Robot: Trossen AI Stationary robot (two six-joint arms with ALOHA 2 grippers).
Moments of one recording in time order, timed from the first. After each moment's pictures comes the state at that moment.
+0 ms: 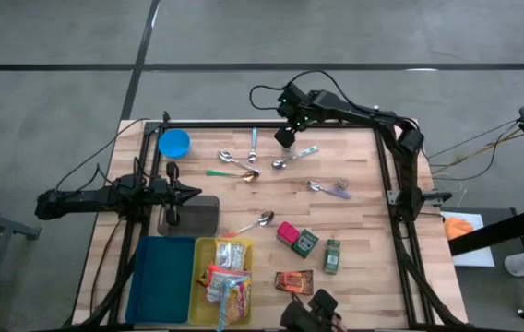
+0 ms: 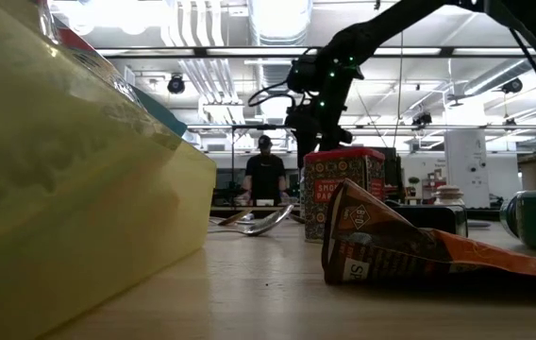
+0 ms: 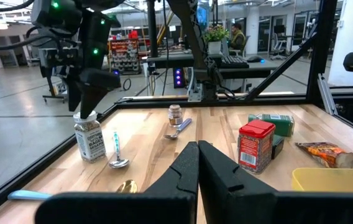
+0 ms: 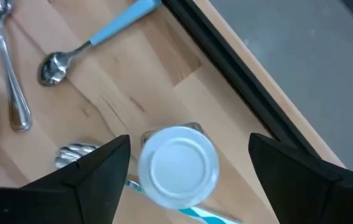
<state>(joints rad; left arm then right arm) 0.04 0.03 0.01 0.01 -0.06 0.07 -0.61 2.00 1.70 -0.83 0.05 0.08</state>
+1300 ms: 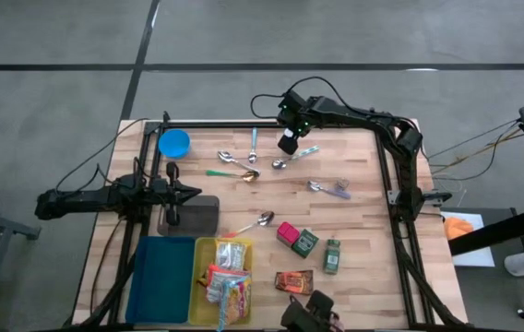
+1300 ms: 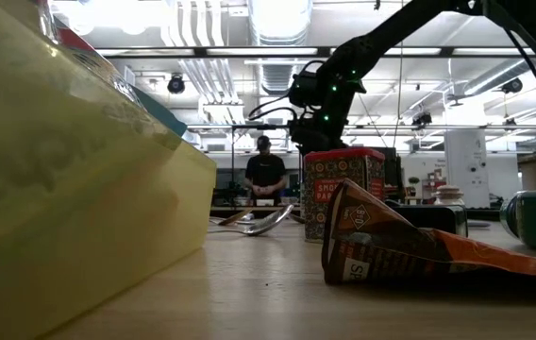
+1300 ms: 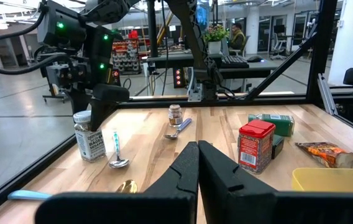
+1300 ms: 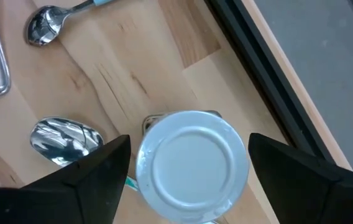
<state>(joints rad) 0.04 0.03 0.01 0.01 -0.06 0.07 -0.61 2.01 1.61 -0.76 0.01 -0.05</state>
